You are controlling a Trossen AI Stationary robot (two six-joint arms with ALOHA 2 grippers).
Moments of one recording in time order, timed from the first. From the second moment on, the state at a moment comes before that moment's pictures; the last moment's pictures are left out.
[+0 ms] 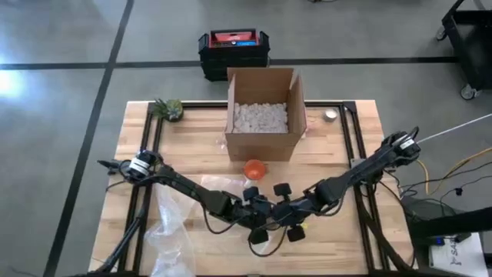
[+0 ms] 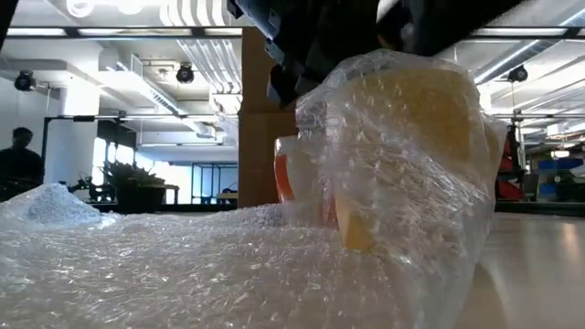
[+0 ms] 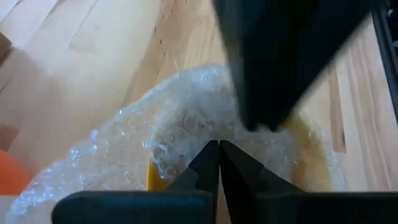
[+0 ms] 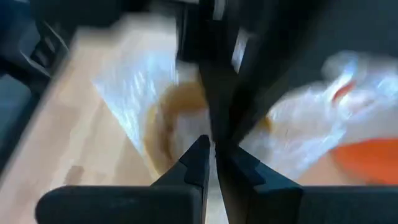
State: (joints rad) left arm -0.41 2.02 1.53 -0.31 -0.35 -0.49; right arm 0.48 1.73 1.14 -0.46 0.15 0.17
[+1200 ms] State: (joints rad) left arm -0.42 2.05 1.51 -0.26 -0.36 -0.48; right arm 0.49 1.72 1.27 -0.73 0.17 0.13
